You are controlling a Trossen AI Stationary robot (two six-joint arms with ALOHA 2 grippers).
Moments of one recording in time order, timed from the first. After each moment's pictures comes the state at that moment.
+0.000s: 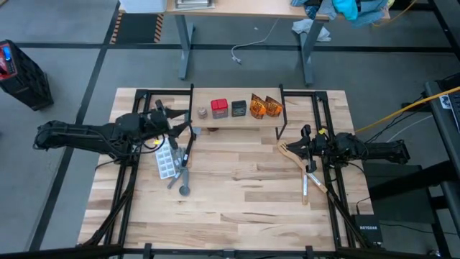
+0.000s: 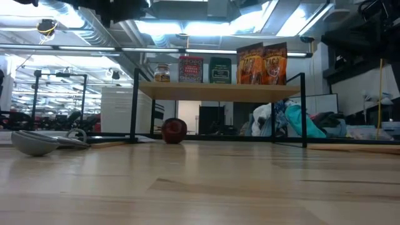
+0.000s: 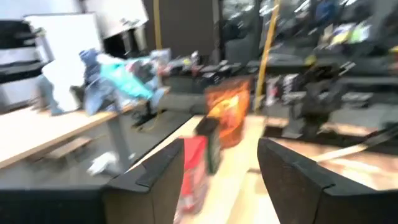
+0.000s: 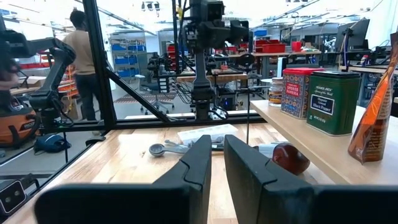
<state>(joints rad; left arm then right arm) 0.03 0.72 0.54 0.17 -0.47 0.08 0.06 0.00 0.03 0.08 0.04 0.05</state>
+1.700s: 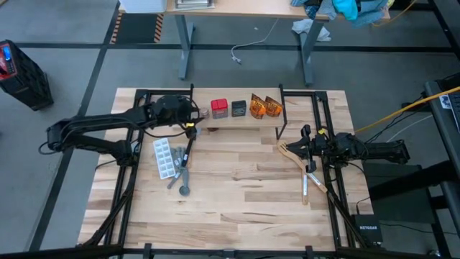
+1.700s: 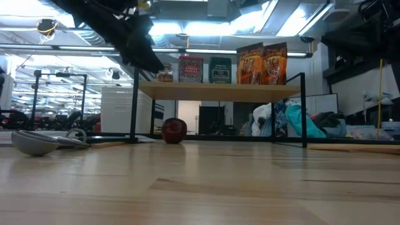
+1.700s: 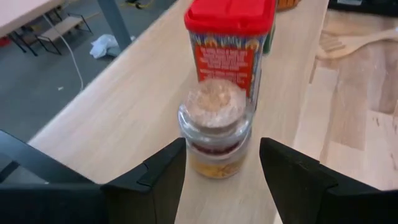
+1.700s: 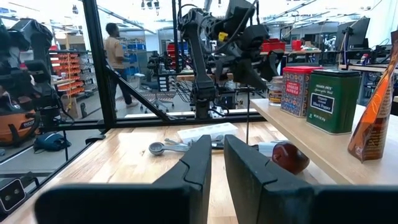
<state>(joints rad) 0.38 1.12 0.74 -0.16 -0.14 0.03 0.06 0.00 0.03 0.07 0.04 0.05</state>
